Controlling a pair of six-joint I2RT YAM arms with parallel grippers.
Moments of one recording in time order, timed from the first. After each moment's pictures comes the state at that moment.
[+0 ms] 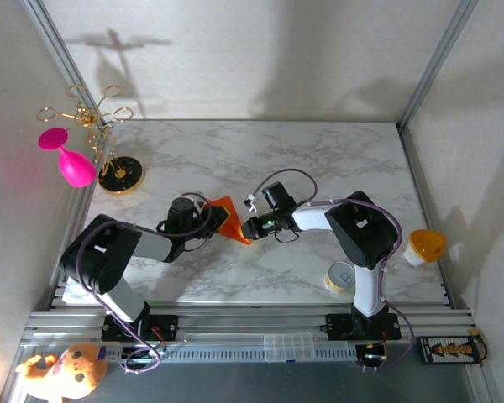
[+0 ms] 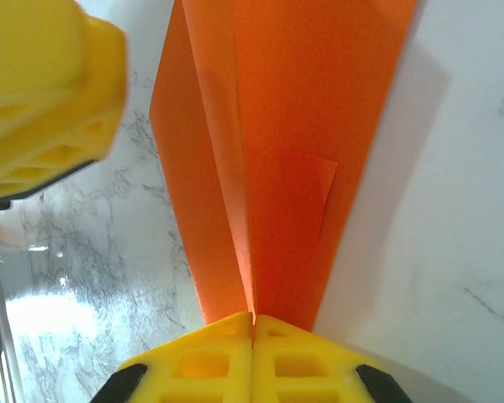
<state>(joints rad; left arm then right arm) -0.41 1.67 0.45 0.74 0.40 -1.23 0.67 1.96 0.99 0.00 -0.65 0.28</state>
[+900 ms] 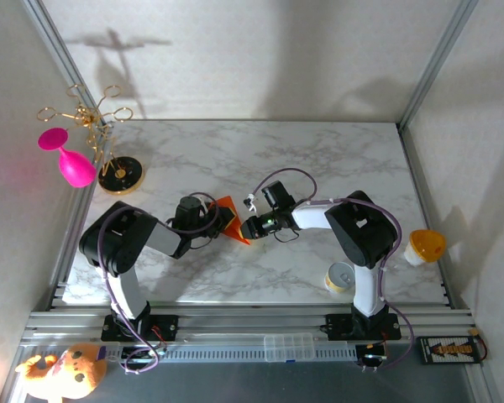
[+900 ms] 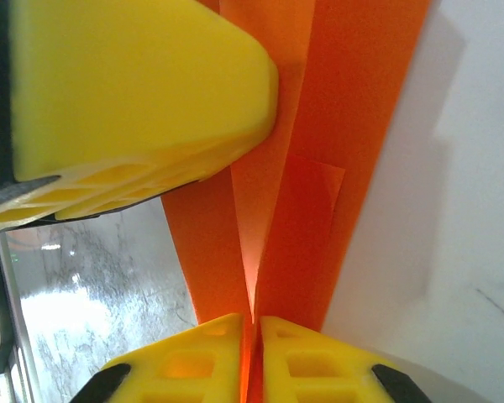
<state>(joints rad) -0.42 1.82 0.52 0.81 0.44 -1.26 0.67 1.96 1.01 -0.02 -0.67 0.30</state>
